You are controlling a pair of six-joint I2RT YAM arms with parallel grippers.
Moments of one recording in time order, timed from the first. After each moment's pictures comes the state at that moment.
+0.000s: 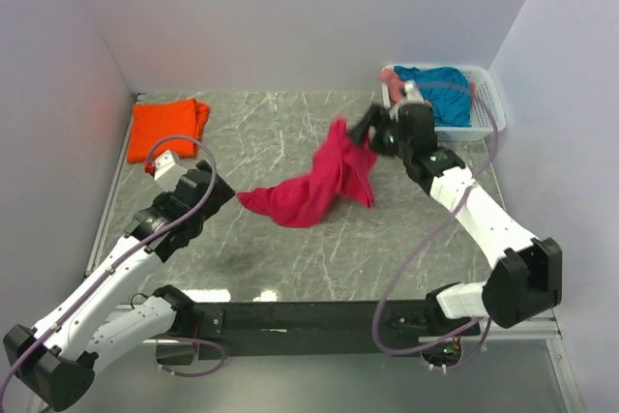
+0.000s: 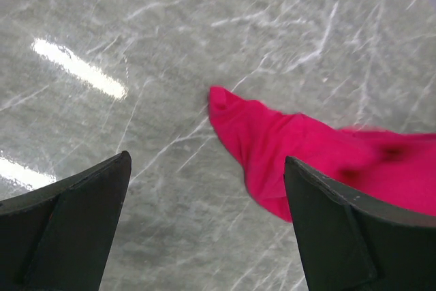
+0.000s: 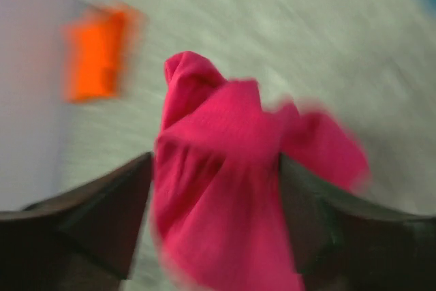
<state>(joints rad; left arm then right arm) -0.55 0.84 0.83 -0.72 -0.60 -1.05 0.38 1.32 1.20 -0.19 -0.08 0.61</state>
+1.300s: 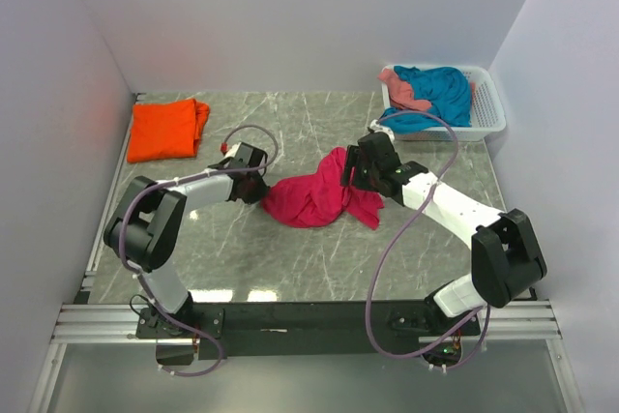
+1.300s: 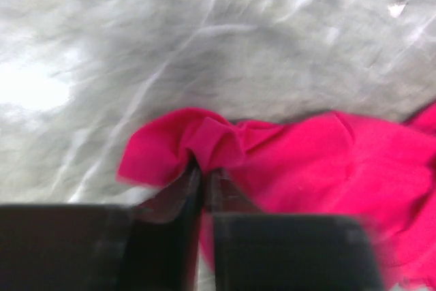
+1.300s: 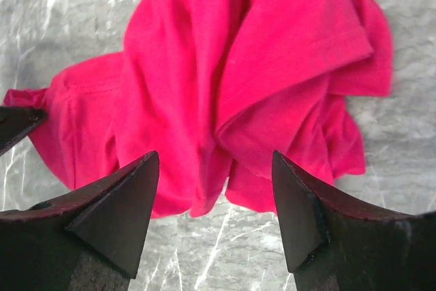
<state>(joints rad) -0.46 1.71 0.95 -0.23 -0.15 -0.92 0.51 1.46 0.98 -0.33 0.15 0.58</state>
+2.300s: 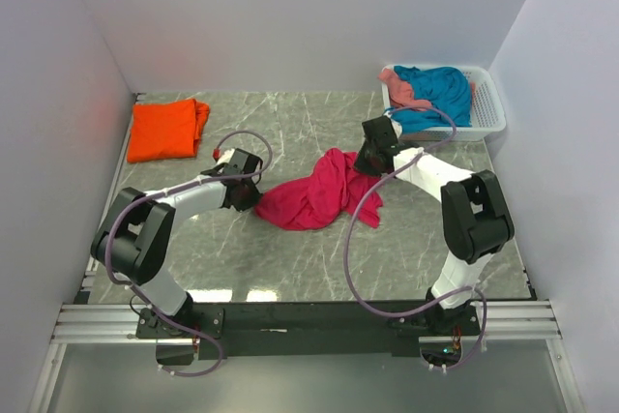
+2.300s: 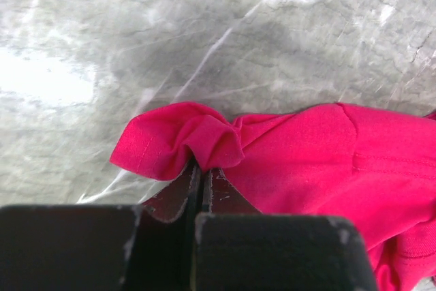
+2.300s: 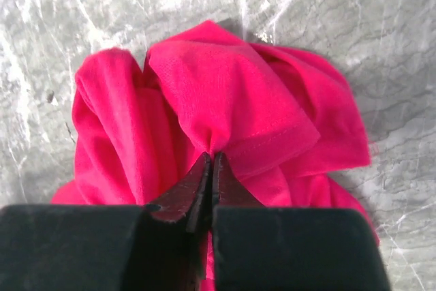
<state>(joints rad) -0.46 1.63 0.89 -0.29 -0.20 -0.92 0.37 1.76 1.16 -0.31 0.11 0.75</state>
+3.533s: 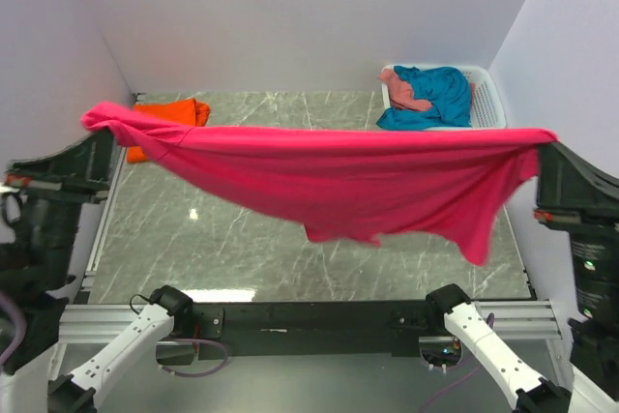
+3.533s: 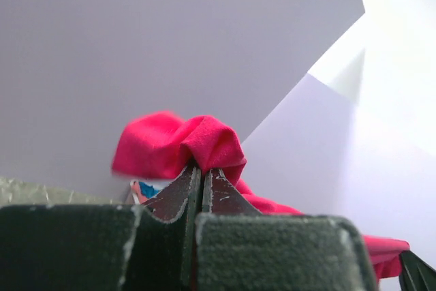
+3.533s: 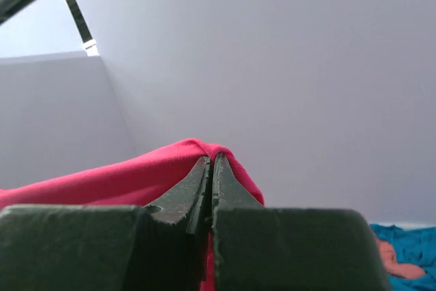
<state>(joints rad) -0.46 0.57 1.45 -0.39 -0.24 -0.74 0.37 0.53 1.51 -0.35 0.10 0.29</state>
